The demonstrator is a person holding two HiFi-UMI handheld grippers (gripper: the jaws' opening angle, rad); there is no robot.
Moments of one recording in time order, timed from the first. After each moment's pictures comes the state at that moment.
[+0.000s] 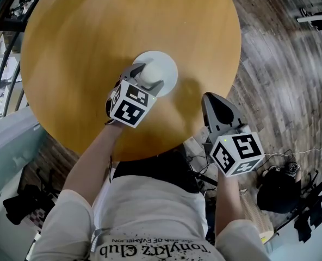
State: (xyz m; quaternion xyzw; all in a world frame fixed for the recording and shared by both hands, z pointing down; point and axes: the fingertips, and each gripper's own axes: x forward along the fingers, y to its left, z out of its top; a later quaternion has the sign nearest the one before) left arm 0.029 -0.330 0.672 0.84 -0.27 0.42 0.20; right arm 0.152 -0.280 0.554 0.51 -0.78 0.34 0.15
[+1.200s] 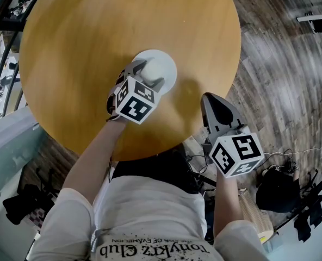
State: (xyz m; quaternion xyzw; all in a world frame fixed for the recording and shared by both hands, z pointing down) left arm 0.034 -0.334 0.689 0.83 -0.26 0.46 0.17; right arm 0.152 -0.278 0.559 0.51 -0.77 0.34 0.14
